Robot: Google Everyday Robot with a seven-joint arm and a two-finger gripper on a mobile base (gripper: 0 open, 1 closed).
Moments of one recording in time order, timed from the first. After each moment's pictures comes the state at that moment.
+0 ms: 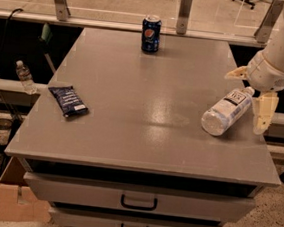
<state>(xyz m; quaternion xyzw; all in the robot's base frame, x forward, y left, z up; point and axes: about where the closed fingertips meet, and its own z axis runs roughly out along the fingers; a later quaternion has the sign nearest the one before) 0.583 -0.276 0.846 -0.78 0.62 -0.01 0.10</state>
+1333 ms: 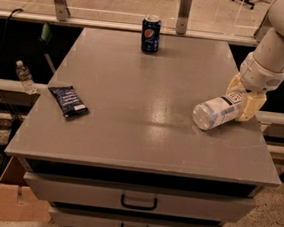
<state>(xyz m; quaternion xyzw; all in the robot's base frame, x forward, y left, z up) 0.588 -0.267 0.835 -0.78 0.62 -0.02 0.08</state>
